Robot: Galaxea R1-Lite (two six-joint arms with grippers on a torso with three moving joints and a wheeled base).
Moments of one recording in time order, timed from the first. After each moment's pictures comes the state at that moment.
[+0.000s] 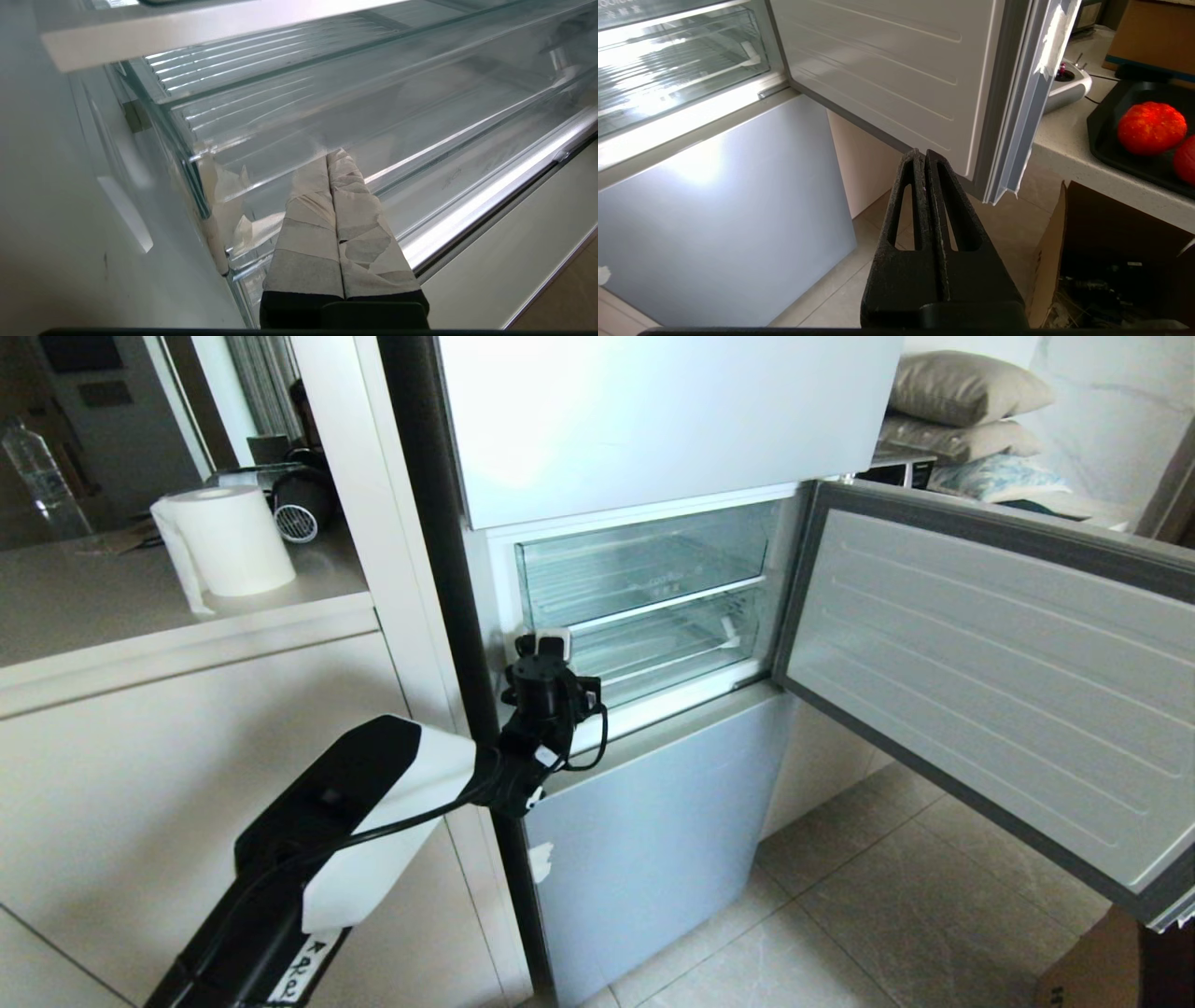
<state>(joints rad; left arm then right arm) -0.48 2.68 -1.91 -0.84 0.40 0.03 0.18 0.27 -0.35 0.04 -0.48 0.08</state>
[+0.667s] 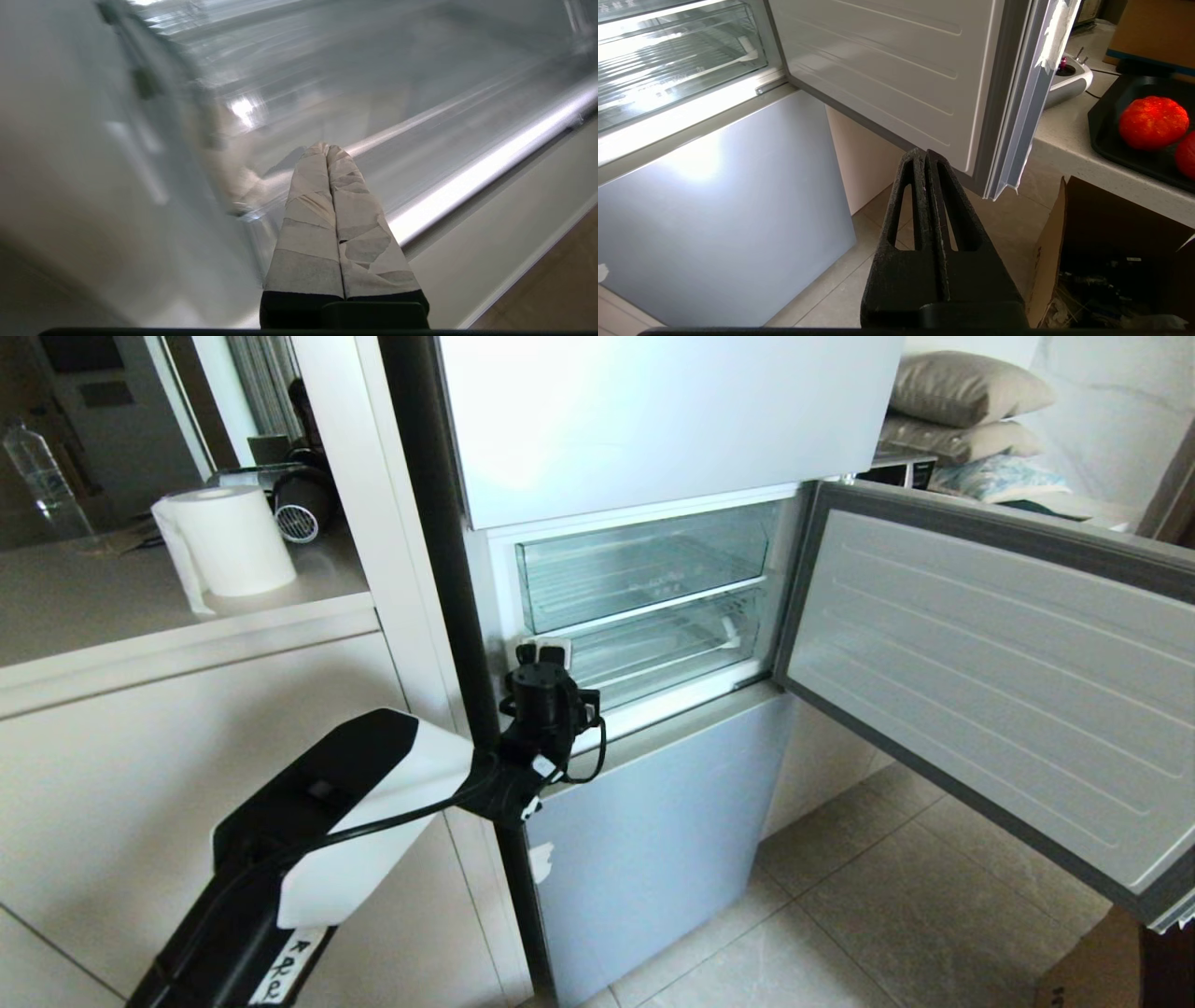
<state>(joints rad) -0.51 2.62 -1.78 -0.85 0.41 0.04 0.18 0.27 -0.34 0.04 -0.48 0.08</state>
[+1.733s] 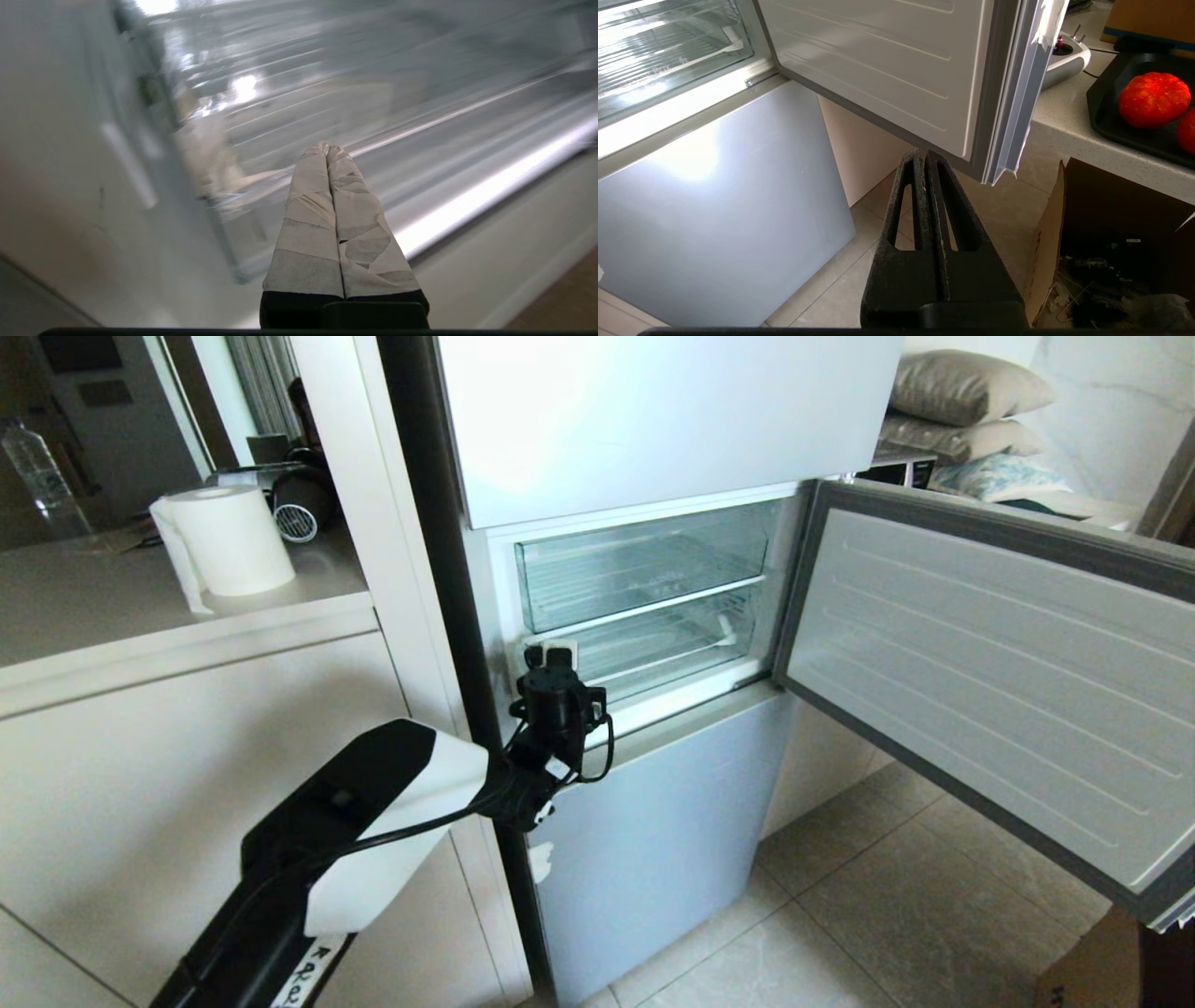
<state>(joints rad) -0.53 2.65 -1.83 -0.89 0.48 0.04 0.18 0.27 -0.30 0.03 -0.51 0.12</state>
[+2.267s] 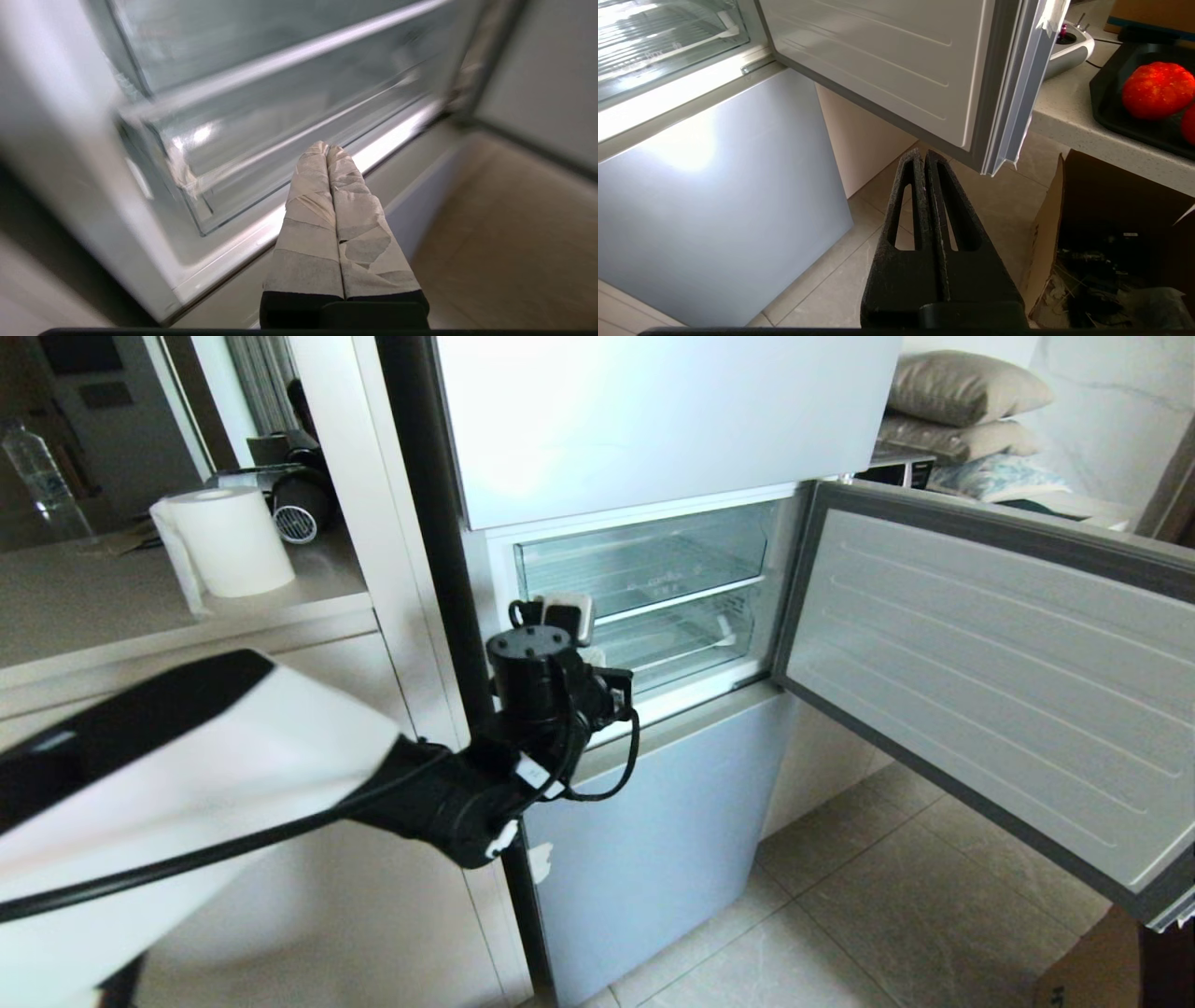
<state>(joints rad) -0.65 2.16 -1.25 -0.97 0.43 0.06 0.18 0.27 -0.27 0.04 -0.50 0.12</state>
